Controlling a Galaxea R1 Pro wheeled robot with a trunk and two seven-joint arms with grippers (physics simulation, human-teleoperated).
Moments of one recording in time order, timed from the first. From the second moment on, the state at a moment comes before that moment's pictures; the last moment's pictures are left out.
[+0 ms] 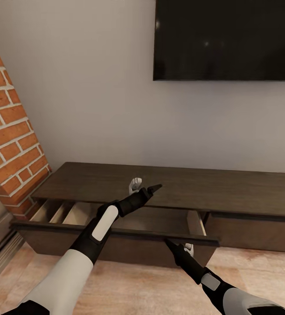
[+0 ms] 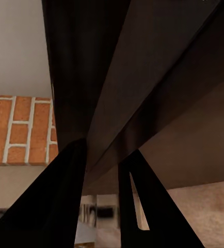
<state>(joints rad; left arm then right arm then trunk) -0.76 -0.17 -0.25 -0.91 0.96 0.54 -0.34 -0.69 -0.01 0.05 0.00 -0.95 0.19 1.03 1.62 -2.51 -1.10</state>
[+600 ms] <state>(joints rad) -0.76 -0.17 -0.25 -0.91 0.96 0.54 -0.34 -0.69 0.00 0.06 0.00 -0.94 0.18 1.03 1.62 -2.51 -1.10</state>
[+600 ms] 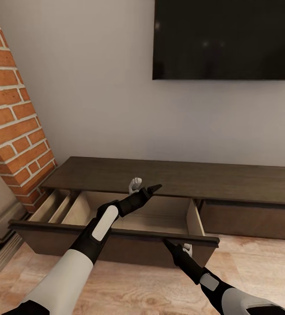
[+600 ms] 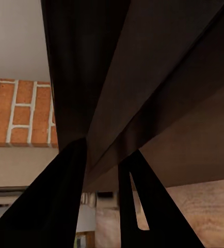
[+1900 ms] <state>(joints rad) -0.76 -0.17 -0.25 -0.91 0.96 0.54 -0.34 -0.69 -0.02 0.03 0.00 -0.95 0.18 1.03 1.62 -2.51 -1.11</state>
